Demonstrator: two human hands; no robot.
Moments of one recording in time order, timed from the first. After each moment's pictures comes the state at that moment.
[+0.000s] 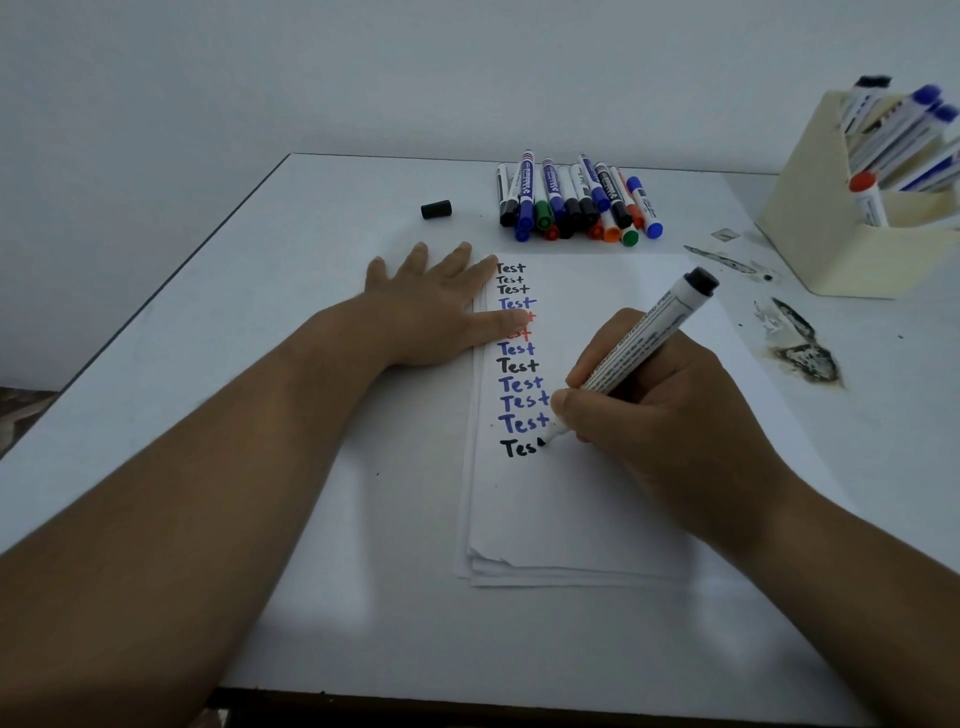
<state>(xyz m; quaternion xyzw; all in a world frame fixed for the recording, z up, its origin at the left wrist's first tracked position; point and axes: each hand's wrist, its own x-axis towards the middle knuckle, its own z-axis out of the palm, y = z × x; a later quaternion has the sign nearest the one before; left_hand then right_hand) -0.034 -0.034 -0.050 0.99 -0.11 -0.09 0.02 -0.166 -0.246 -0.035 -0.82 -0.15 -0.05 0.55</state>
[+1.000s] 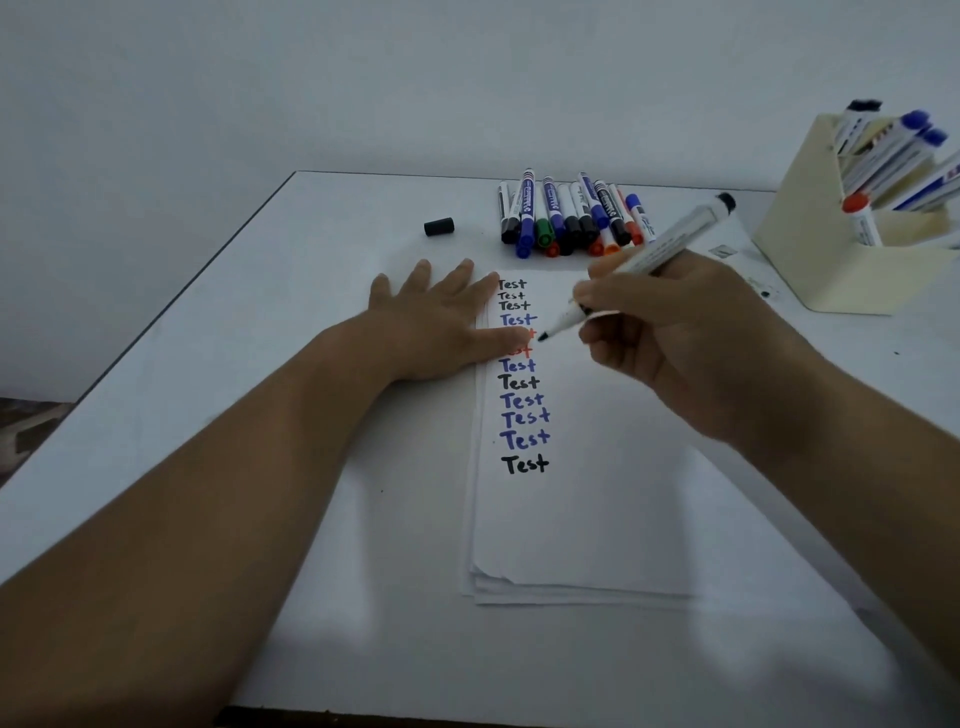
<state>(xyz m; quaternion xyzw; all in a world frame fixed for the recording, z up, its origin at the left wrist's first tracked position) -0.036 -0.035 -0.048 0.99 -0.11 -0.10 0.02 -0.108 -0.250 0.000 -0.64 -0.02 0.07 0.76</state>
